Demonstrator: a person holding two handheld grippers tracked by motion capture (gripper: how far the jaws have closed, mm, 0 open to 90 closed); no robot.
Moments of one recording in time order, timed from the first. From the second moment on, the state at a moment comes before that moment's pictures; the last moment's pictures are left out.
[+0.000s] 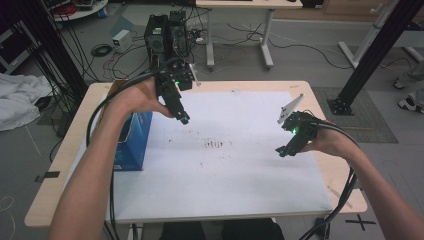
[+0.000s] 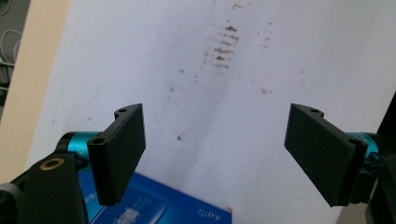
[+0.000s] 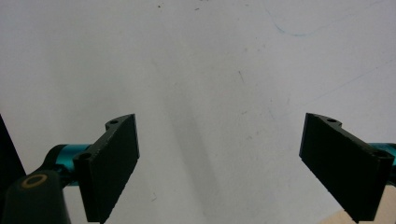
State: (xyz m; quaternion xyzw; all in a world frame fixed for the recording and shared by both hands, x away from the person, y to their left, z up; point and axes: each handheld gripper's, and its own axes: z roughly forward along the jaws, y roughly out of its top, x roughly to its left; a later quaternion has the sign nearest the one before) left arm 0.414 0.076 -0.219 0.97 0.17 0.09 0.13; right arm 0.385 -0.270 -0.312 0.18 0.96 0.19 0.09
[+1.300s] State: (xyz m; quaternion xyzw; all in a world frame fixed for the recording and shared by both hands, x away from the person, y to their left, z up) left arm 0.399 0.047 -0.272 0.98 0.14 0.04 0.13; right arm 0.381 -0.271 -0.299 0.18 0.96 0.18 0.10
